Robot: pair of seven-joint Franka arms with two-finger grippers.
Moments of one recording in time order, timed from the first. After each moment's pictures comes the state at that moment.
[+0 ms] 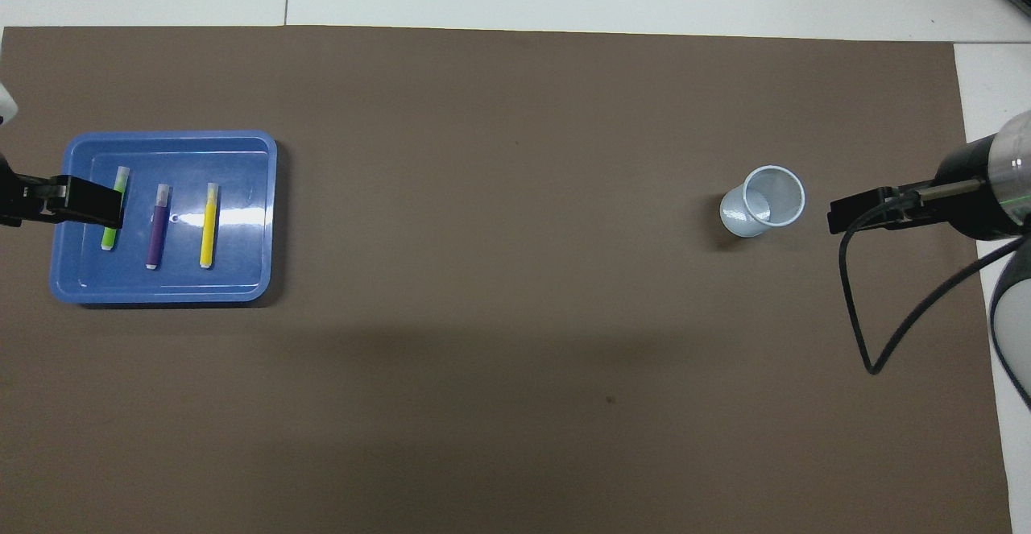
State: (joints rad) left arm 0.07 -0.02 -0.14 -1.58 0.05 1.56 0.00; right arm -0.03 -0.02 0.12 -1.58 0.02 1.58 0.00
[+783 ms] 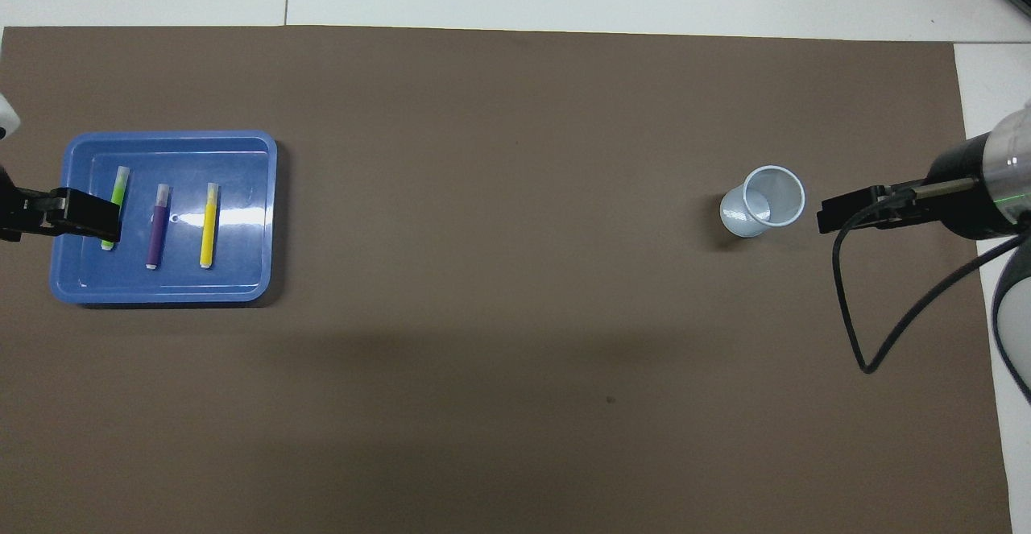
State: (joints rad) left arm 0.08 -0.03 -0.13 -1.63 0.05 1.55 0.00; right arm -0.03 -0.02 0.12 -1.58 0.05 1.59 0.00
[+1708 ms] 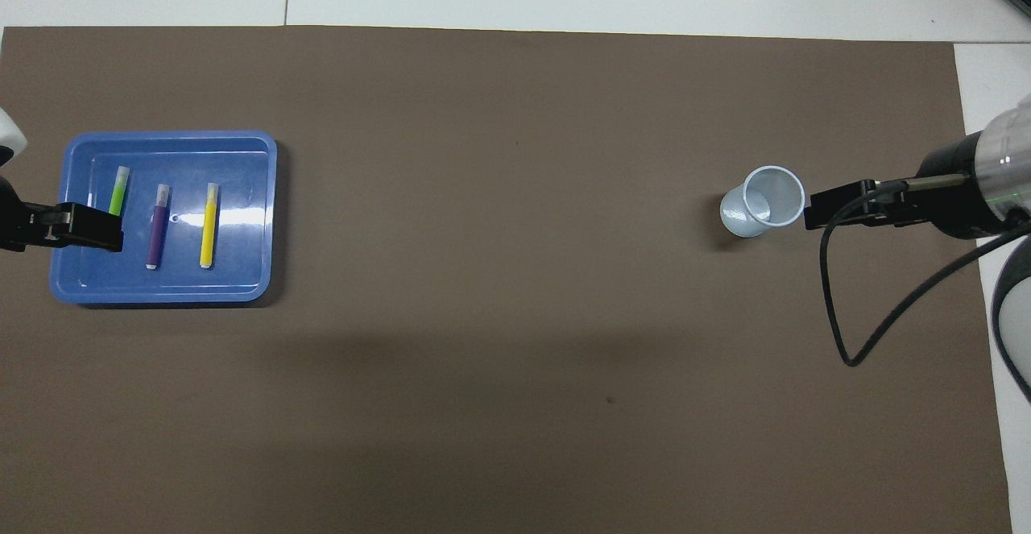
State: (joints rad) left arm 0.10 -0.07 -0.13 -1.71 0.05 1.62 0.01; right arm -0.03 -0.02 0.12 -1.59 0.10 1.60 0.06
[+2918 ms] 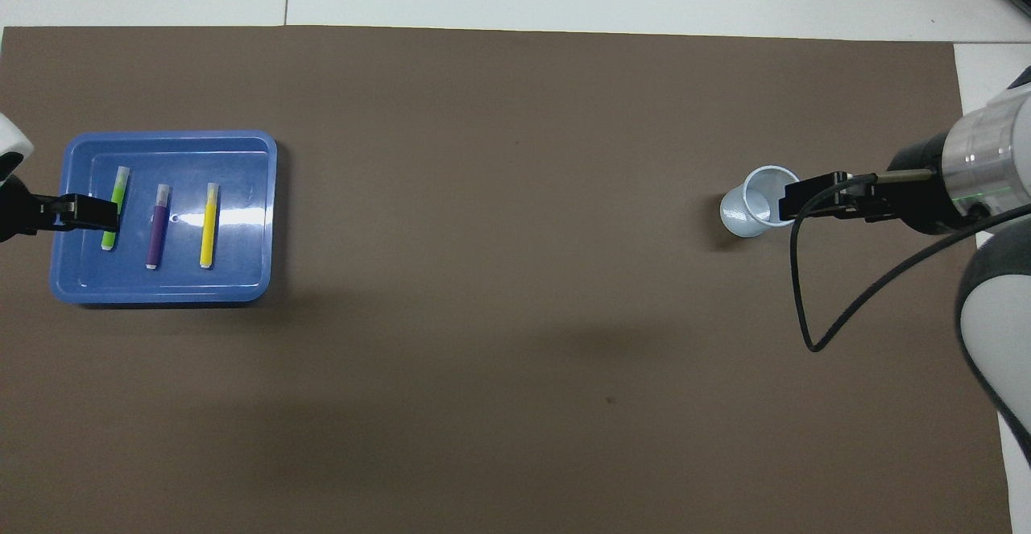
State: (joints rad) left arm 0.20 0.06 -0.13 -1.88 0.05 2.01 0.07; right arm -0.02 -0.02 0.13 -1.63 0.13 1.67 0.13
